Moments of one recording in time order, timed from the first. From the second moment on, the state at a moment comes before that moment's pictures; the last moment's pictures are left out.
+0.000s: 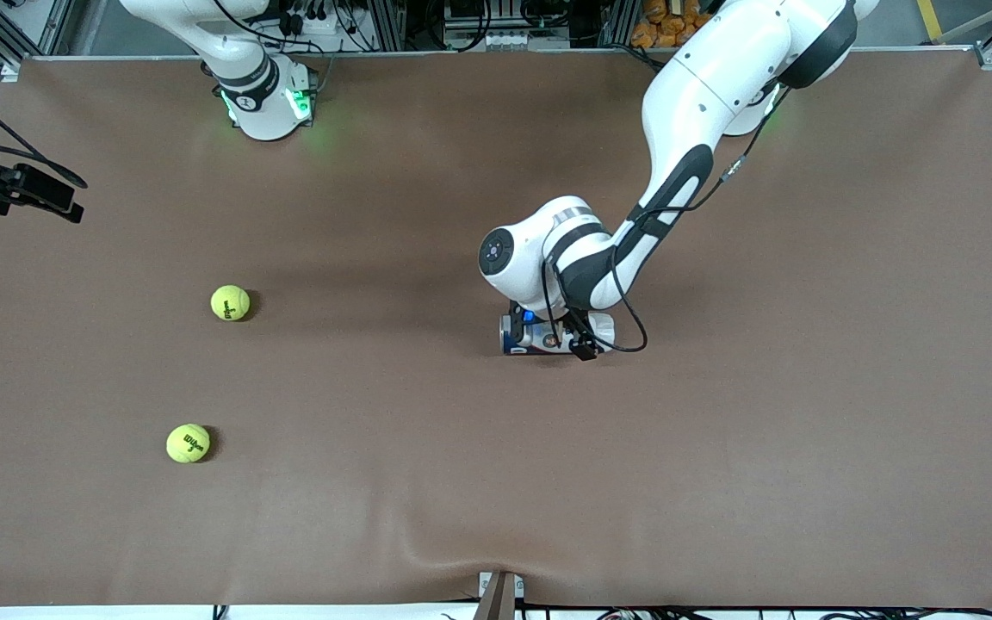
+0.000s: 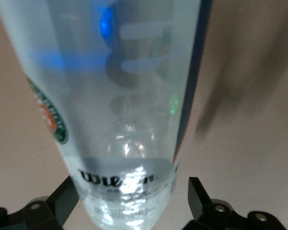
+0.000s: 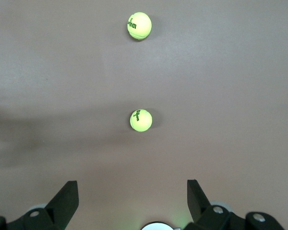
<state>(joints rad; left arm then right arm) -0.49 0.85 -0.35 -1.44 0.71 1.80 0.41 0.03 -0.02 -0.07 -1.56 0.01 1.45 0.08</state>
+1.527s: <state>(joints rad) -0.49 0.87 -0.35 -1.43 0.71 1.80 0.38 0.03 -0.01 -0.07 -1.57 0.01 1.48 0.09</state>
